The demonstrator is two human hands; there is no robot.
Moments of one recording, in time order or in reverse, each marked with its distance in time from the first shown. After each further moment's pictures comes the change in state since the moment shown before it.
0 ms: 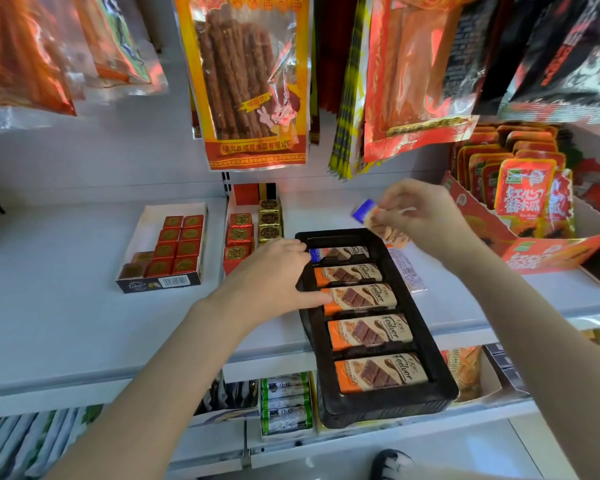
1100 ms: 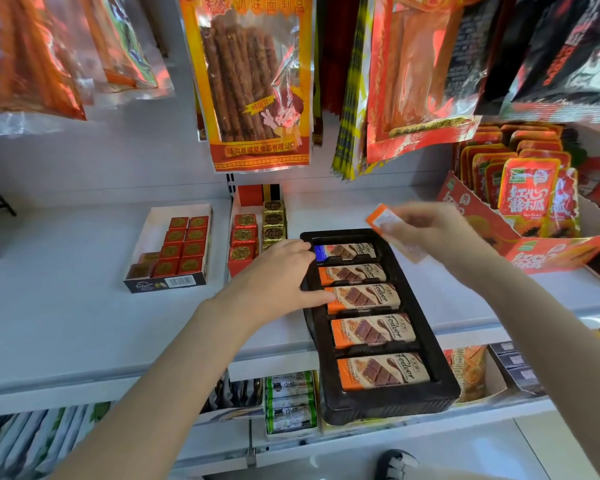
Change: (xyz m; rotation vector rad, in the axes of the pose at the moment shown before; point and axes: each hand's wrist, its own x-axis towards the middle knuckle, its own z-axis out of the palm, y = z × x) left_hand -0.002 0.003 -0.001 -0.064 -0.043 -0.011; right_hand -0.016 0.007 -0.004 0.102 -0.125 0.115
